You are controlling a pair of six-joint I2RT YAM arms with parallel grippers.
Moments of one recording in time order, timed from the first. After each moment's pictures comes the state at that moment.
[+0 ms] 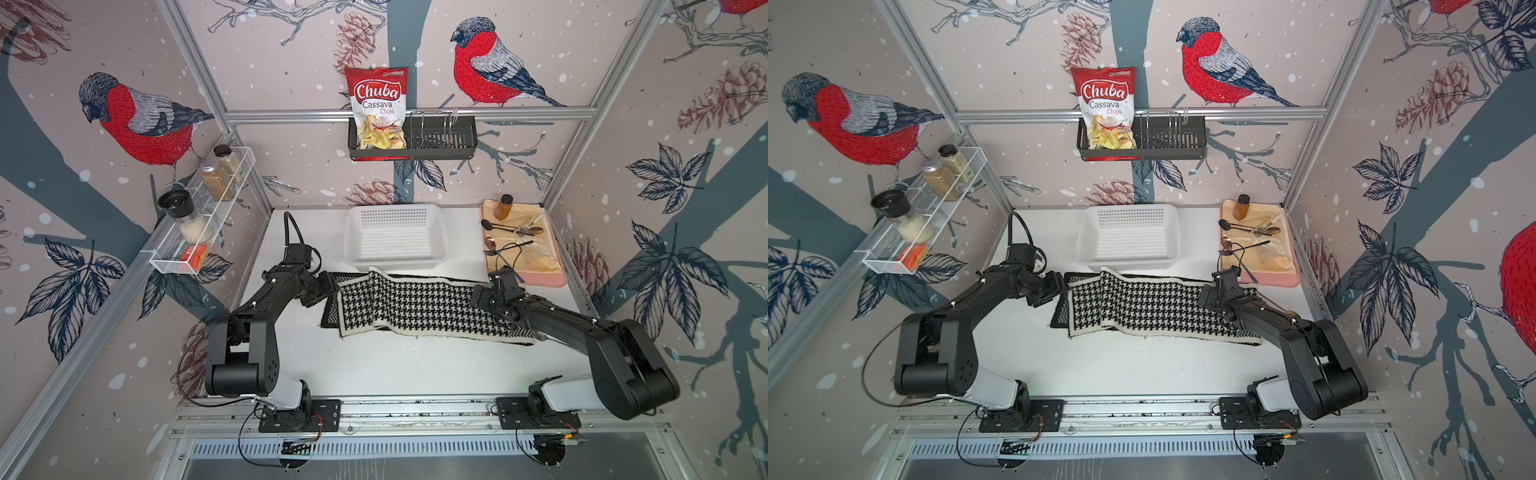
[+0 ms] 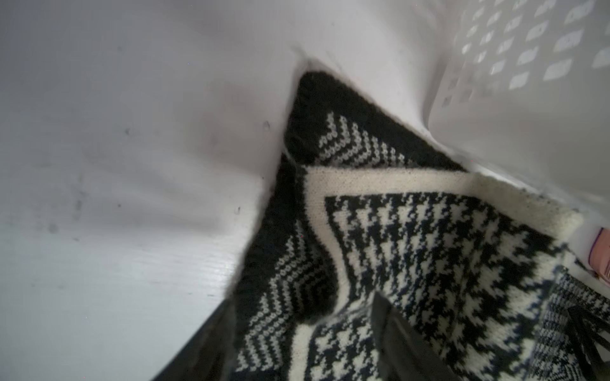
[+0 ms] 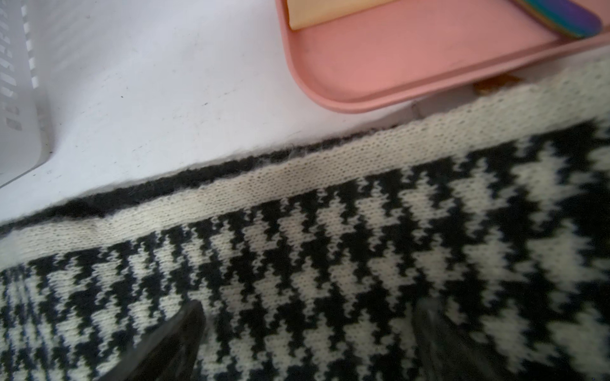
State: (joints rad) left arm 0.01 1.50 0.89 -0.60 0.33 -0.45; right arm 0.36 1.41 0.57 -0.15 0.13 0.60
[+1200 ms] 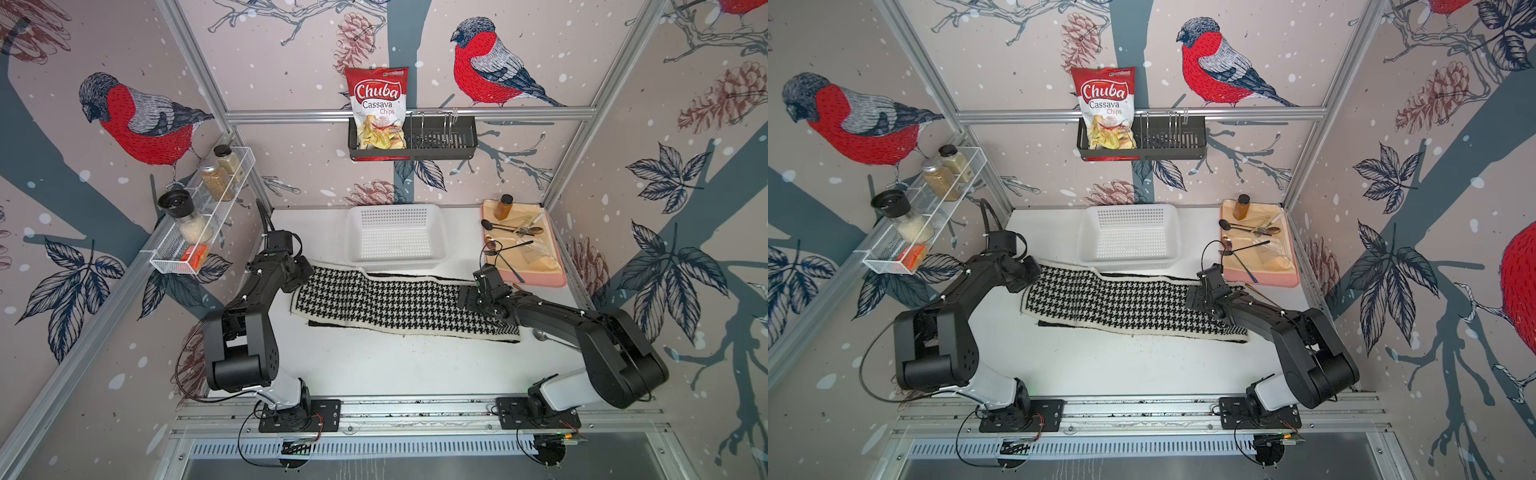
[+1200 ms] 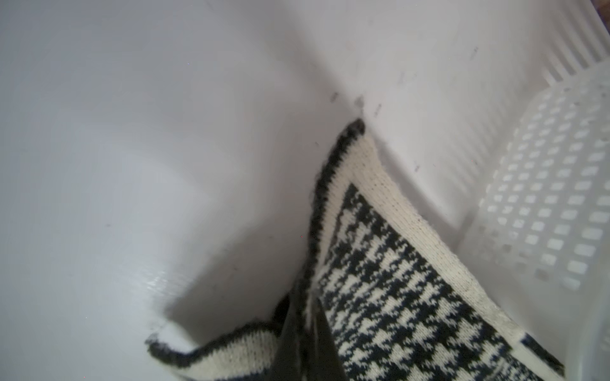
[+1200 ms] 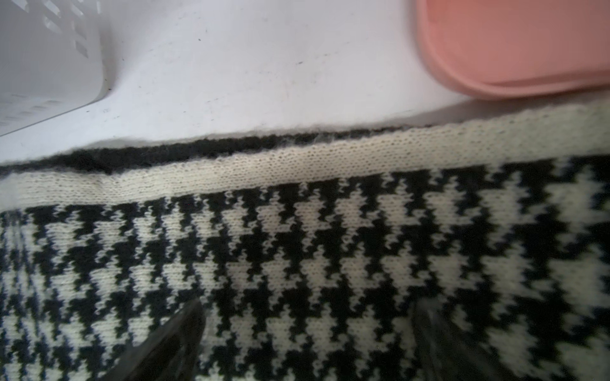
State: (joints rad) left arm 0.16 1.56 1.08 -0.64 0.08 -0.48; right arm 0.48 1.47 0.63 -0.18 0.12 0.55
